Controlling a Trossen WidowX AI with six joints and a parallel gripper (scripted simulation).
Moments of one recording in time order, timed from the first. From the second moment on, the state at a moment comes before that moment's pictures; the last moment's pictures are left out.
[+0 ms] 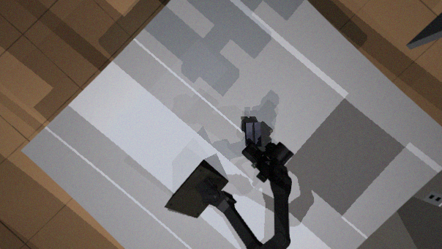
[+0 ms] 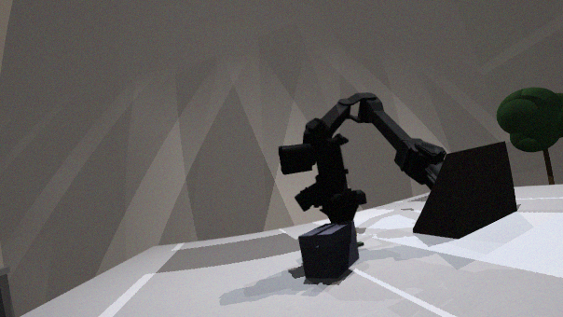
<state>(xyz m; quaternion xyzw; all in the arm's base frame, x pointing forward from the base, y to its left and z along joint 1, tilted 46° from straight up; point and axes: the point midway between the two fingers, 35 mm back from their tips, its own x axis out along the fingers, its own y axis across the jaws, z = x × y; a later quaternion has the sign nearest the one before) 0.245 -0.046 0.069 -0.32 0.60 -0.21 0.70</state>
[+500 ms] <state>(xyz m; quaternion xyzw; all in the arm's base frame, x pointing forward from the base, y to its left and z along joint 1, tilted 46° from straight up) 0.245 -0.058 0.059 -0.33 0.60 -0.21 0.70</state>
